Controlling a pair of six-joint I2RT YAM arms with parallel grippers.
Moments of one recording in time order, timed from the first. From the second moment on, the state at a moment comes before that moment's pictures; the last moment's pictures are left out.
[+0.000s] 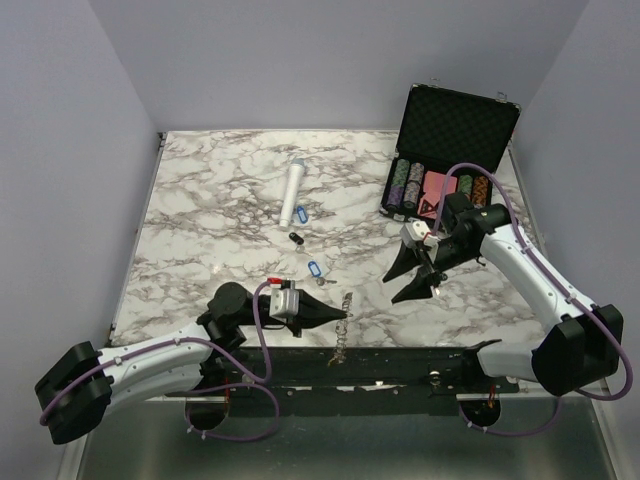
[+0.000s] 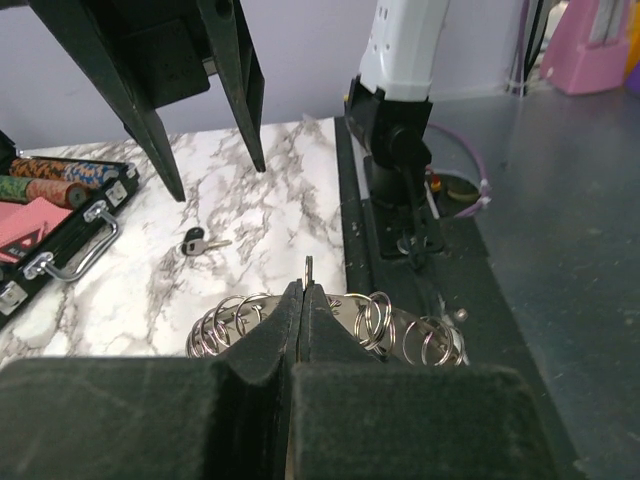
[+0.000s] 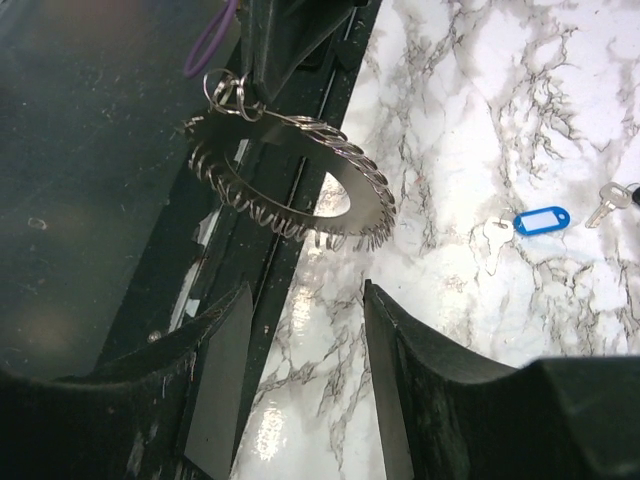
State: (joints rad) left arm -0.95 0.84 0.23 0.81 0.67 -0.04; right arm 0.33 1.29 1.08 -1.32 -1.26 -1.44
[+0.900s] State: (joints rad) left arm -1.01 1.10 0.27 1.12 0.43 -0.31; right arm 0.43 1.28 1.02 -1.05 -1.39 -1.08
